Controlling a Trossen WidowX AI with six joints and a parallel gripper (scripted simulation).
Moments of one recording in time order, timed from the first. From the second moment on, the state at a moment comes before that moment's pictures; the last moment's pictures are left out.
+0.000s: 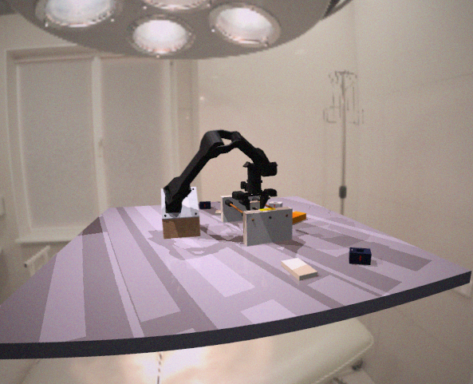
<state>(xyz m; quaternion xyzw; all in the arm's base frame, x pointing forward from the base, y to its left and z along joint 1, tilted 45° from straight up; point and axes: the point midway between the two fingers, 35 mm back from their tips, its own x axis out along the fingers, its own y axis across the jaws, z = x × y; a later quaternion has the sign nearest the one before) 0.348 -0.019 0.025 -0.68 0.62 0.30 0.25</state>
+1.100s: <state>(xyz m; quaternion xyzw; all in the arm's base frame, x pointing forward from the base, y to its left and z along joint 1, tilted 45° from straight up) 0.348 -0.019 0.026 -0.68 0.62 0.30 0.24</state>
